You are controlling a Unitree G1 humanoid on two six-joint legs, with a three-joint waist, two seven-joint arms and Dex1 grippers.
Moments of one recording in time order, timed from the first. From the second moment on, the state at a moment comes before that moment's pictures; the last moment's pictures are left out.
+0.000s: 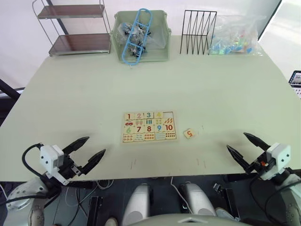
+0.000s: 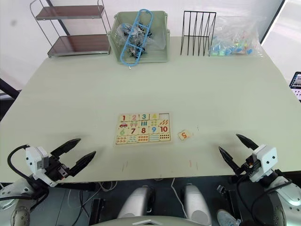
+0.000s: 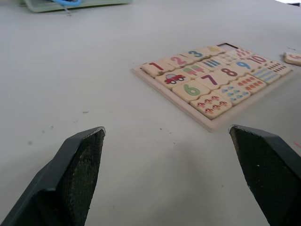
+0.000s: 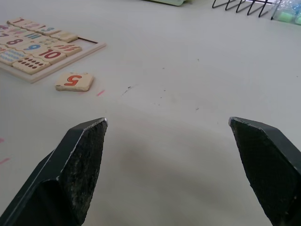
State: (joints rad) left arm 0.38 0.52 0.46 -0.11 -0.56 -0.02 -0.98; right arm 0.35 -0.43 -0.33 -0.22 0.41 -0.12 0.84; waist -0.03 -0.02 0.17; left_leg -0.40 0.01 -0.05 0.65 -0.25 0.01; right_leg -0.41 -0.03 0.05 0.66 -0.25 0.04
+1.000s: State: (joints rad) left arm 0.44 0.36 0.43 -0.20 -0.51 -0.08 -0.77; right arm 0.33 -0.45 -0.27 -0.21 0.42 -0.12 0.87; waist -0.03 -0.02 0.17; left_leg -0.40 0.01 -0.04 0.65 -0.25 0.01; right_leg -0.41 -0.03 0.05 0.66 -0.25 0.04
